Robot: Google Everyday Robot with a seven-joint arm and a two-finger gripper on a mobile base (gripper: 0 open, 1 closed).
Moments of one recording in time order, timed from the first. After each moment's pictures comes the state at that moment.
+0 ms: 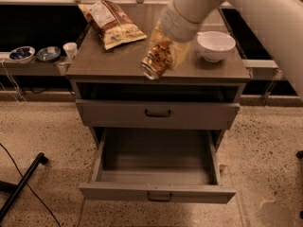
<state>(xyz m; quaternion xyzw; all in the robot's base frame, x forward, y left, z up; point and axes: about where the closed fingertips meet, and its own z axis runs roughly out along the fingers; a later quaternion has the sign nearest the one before) 0.628 -0.038 0.923 -0.91 0.31 -0.09 0.25</state>
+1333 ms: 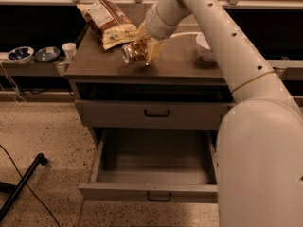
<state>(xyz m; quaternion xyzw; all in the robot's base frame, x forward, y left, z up) 0.753 0.014 0.868 -0.83 0.45 0.01 0.32</state>
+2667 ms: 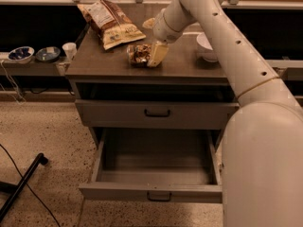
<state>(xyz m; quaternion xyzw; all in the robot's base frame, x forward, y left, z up) 0.780 -0.006 0.849 -0.74 0.58 0.03 0.34</state>
